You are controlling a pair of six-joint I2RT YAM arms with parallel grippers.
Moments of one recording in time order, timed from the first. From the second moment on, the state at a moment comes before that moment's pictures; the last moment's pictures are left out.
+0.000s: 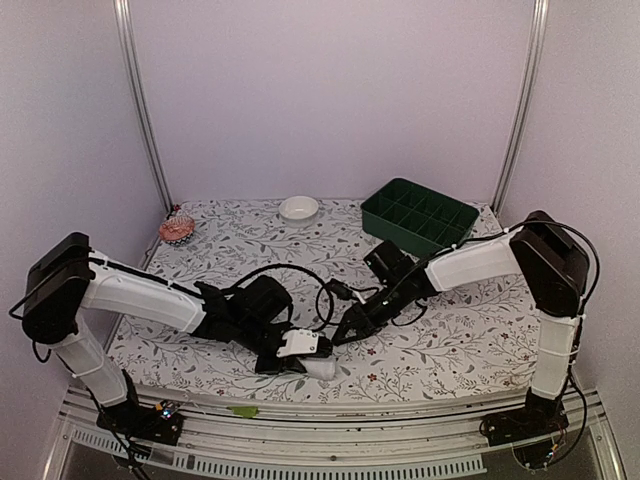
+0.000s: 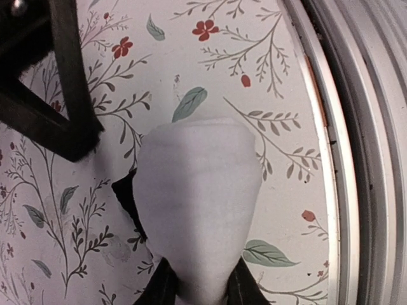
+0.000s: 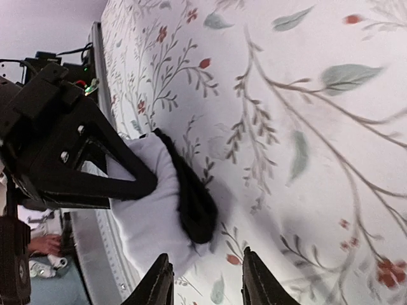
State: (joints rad) left arm -1.03 1.63 0.78 -0.14 0.22 0.63; right arm 0.80 2.04 1.21 -0.27 -0.84 0.21
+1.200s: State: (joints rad) left arm -0.79 2.11 1.27 -0.75 0.96 0.62; right arm 1.18 1.82 1.11 -0.21 -0.06 -0.30
